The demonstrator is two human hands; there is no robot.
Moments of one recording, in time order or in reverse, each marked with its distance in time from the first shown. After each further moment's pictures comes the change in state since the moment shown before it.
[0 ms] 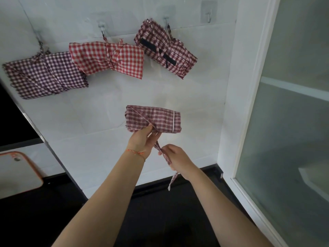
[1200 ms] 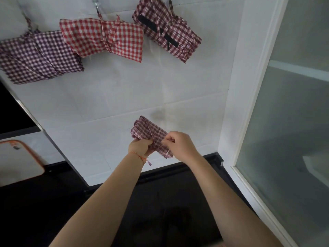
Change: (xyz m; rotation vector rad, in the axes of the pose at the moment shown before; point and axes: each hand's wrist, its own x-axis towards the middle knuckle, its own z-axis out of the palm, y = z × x) left_hand 0.015 -0.045 -0.057 0.244 0.297 -0.201; right_hand 0.002 0.002 -0.003 -0.397 0.155 -0.189
